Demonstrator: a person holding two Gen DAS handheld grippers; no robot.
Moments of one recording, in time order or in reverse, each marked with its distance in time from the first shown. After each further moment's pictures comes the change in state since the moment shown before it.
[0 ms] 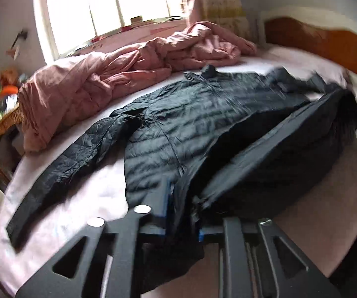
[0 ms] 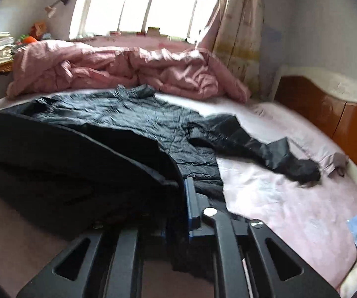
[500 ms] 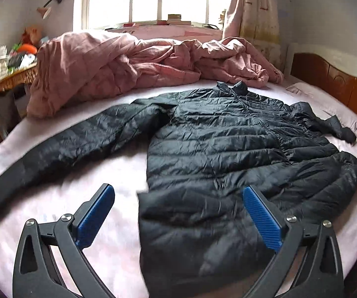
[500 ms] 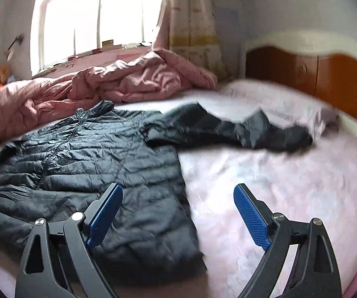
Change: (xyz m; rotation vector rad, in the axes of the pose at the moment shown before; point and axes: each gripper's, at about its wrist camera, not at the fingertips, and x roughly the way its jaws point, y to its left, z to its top) left arm 0.021 0.064 -0.024 -0.239 -0.032 -0.014; right arm 0.026 -0.079 -0.024 0.304 -0.019 -0.022
